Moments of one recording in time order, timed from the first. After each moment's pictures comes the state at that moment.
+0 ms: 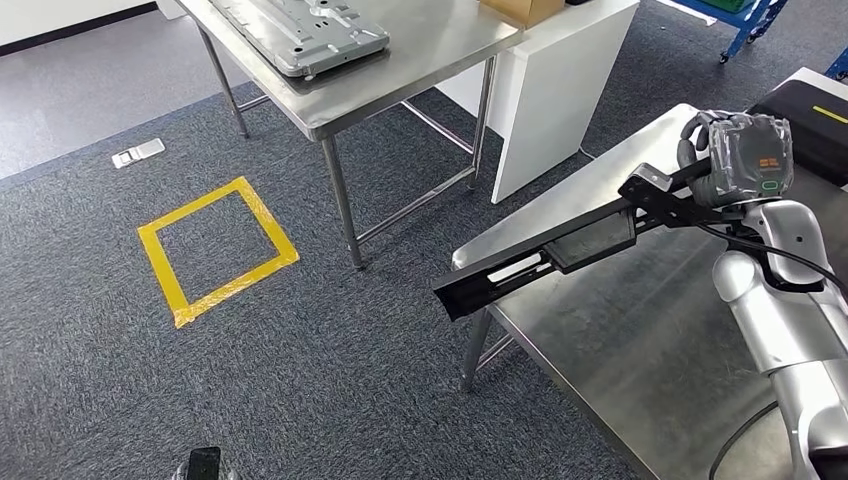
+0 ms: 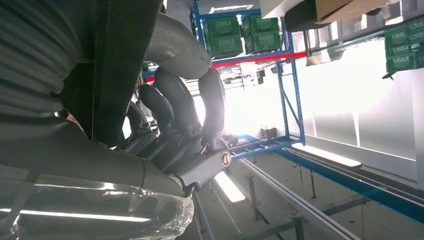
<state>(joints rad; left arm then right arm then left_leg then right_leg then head) -0.12 -0.11 0.36 -0.28 -0.12 0.53 -0.58 -0.85 -0.47 0.45 -1.00 0.91 -0.38 -0.10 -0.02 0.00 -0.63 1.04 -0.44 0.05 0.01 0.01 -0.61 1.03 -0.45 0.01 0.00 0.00</state>
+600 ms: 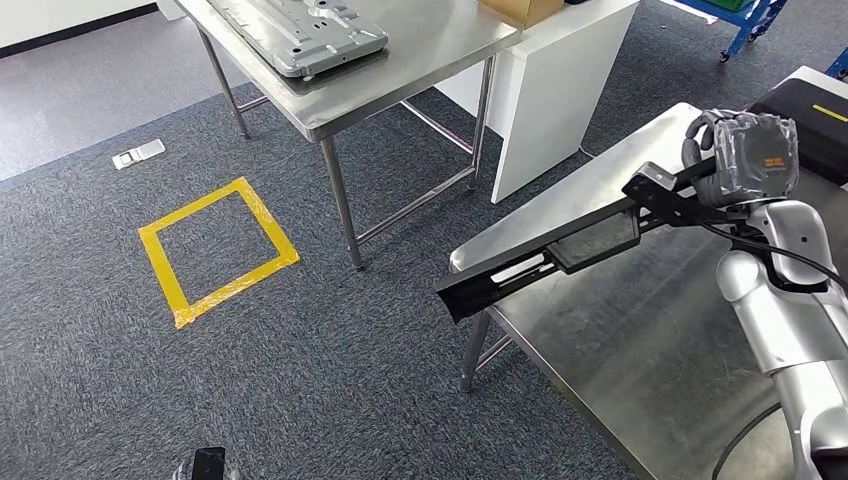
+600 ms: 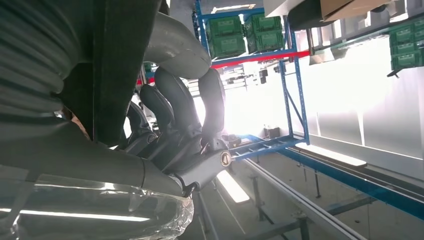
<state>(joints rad) -0.12 -0.11 0.35 -0.28 -0.12 0.57 -0.60 -0.85 -0.47 0.44 -1.00 0.91 -0.38 -0.10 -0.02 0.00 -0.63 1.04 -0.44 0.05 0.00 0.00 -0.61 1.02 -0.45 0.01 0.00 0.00</state>
